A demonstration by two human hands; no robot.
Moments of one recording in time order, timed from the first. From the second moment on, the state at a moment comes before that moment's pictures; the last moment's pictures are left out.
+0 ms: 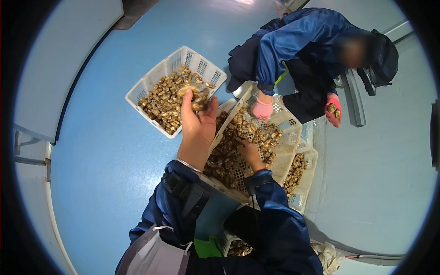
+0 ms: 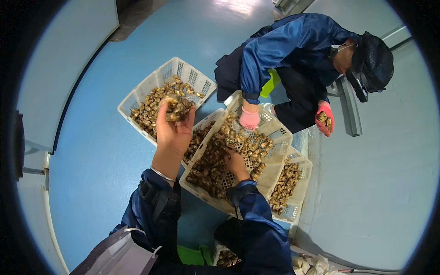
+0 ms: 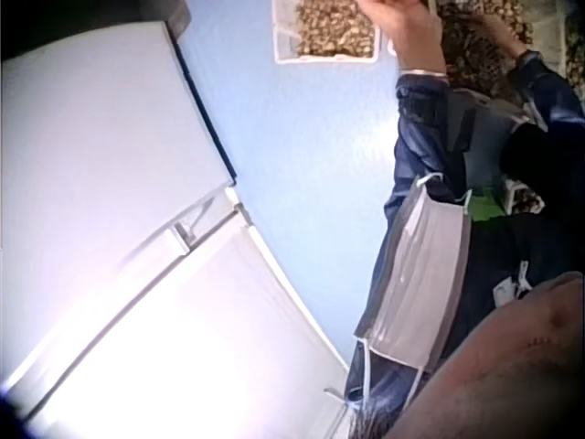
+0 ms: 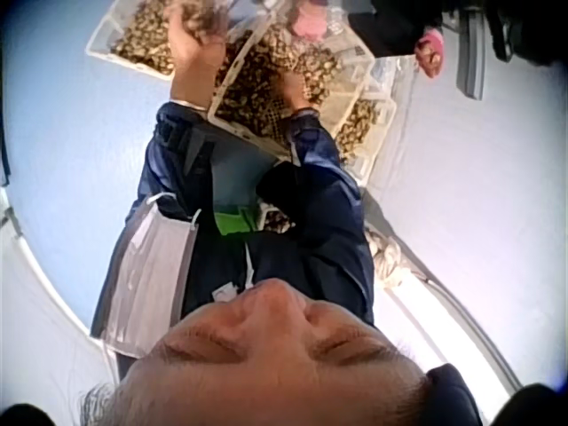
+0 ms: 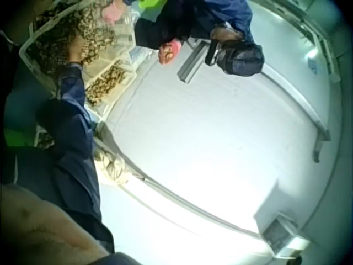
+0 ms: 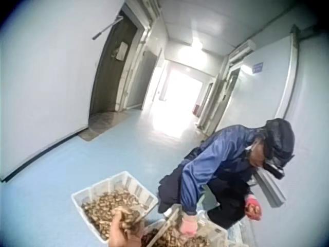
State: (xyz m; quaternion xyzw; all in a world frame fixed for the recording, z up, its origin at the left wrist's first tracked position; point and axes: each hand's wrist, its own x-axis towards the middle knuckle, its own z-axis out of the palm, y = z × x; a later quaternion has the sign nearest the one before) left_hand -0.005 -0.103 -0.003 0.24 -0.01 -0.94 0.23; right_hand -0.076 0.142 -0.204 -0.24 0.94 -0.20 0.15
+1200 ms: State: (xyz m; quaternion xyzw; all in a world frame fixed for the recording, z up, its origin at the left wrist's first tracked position) left_hand -0.013 -0.042 0.009 0.22 -0.34 -0.91 -0.02; right_hand -0.025 0.288 -0.153 0.19 0.45 -0.87 -0.10
